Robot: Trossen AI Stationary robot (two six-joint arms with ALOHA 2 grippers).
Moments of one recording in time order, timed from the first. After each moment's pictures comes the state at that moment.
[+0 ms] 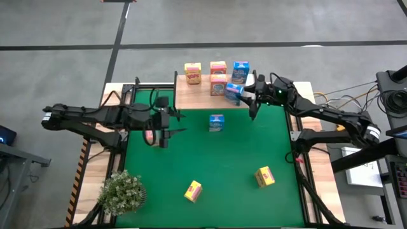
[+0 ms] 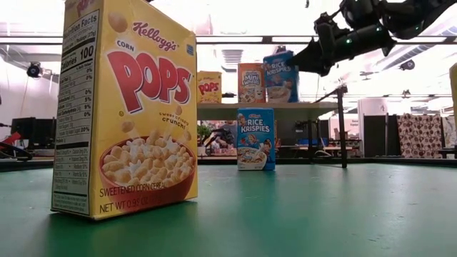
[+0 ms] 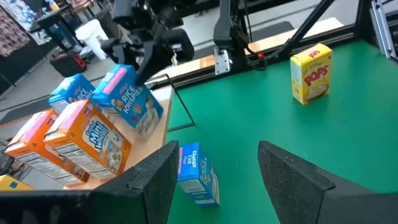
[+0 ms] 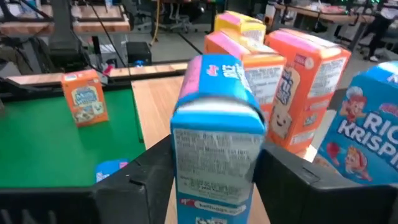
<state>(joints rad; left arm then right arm) -0.09 1.06 1.06 -0.36 -0.24 0.27 -0.64 1.05 0.62 0.26 -0.32 -0.13</state>
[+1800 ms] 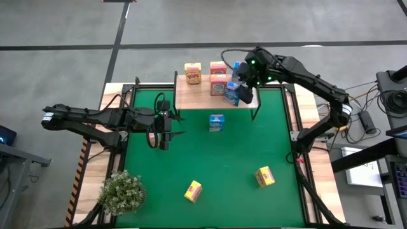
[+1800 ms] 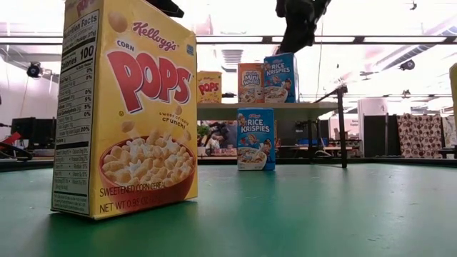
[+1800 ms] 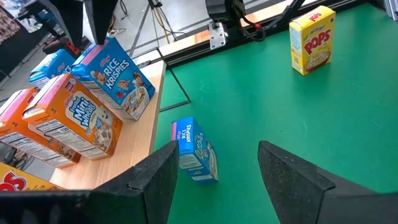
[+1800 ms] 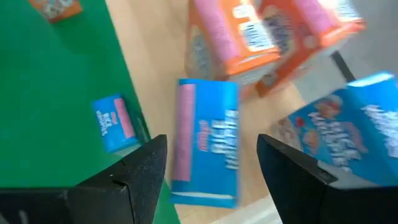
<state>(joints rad) -0.08 1.06 0.99 -0.38 -0.25 0.29 -0.54 1.50 1.68 -1.05 -0.08 -0.20</state>
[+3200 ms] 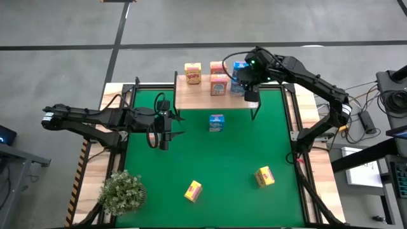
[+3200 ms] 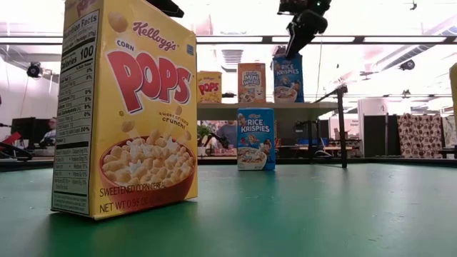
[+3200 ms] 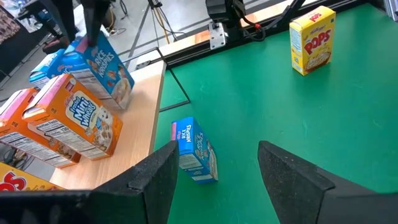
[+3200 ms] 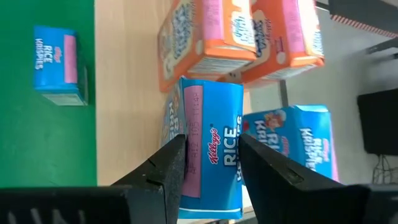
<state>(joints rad) -0.08 1.06 0.99 -0.38 -0.25 0.29 -0.55 1.51 1.70 -1.08 0.05 -0.63</state>
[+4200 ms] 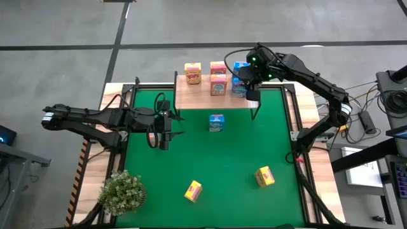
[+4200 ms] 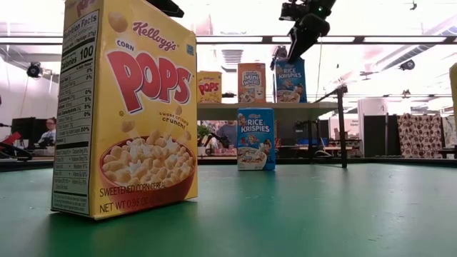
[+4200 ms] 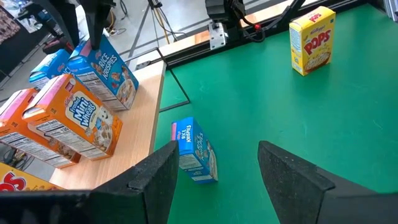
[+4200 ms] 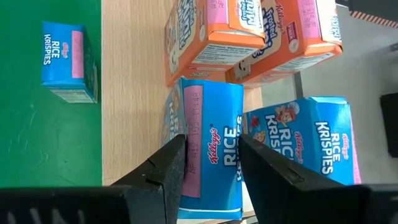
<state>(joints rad) -0.08 1.06 0.99 -0.37 -0.25 0.29 -0.60 1.51 1.68 -1.08 -0.03 -0.65</state>
